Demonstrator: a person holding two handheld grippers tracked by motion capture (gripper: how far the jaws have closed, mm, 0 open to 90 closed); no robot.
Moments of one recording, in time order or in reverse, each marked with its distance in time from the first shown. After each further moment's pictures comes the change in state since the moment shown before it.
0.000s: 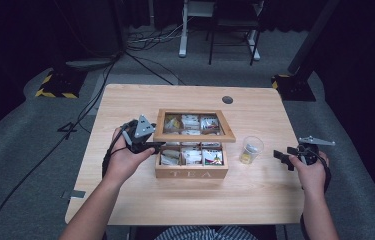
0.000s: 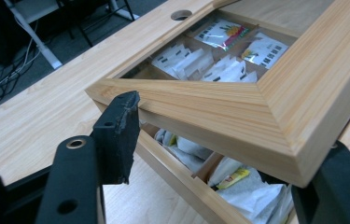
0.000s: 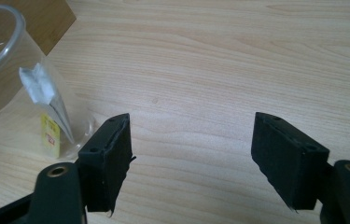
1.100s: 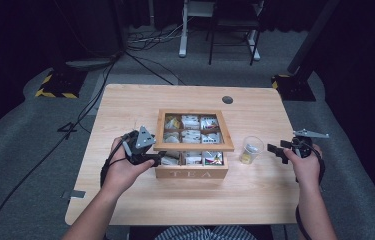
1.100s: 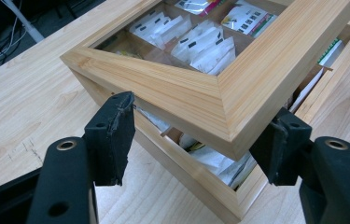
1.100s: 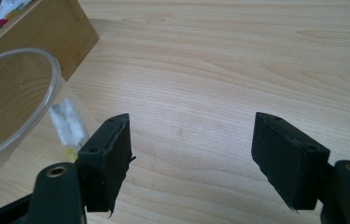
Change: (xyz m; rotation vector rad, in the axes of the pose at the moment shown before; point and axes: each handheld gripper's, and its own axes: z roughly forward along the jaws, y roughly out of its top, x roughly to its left) left arm -0.020 -0.014 -0.011 0.078 -0.018 -0.008; right arm 0.010 0.021 0.014 -0.019 0.061 -0.012
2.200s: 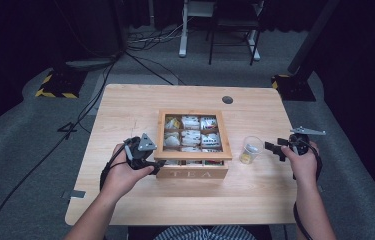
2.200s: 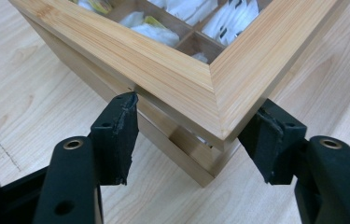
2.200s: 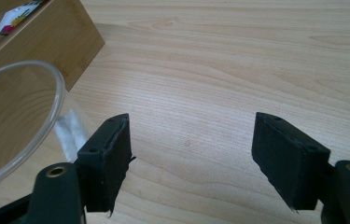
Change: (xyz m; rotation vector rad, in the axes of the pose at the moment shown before) left arm -0.004 -0.013 0.008 0.142 -0.093 -0.037; right arm 0.002 0.006 0.008 0.002 0.022 0.003
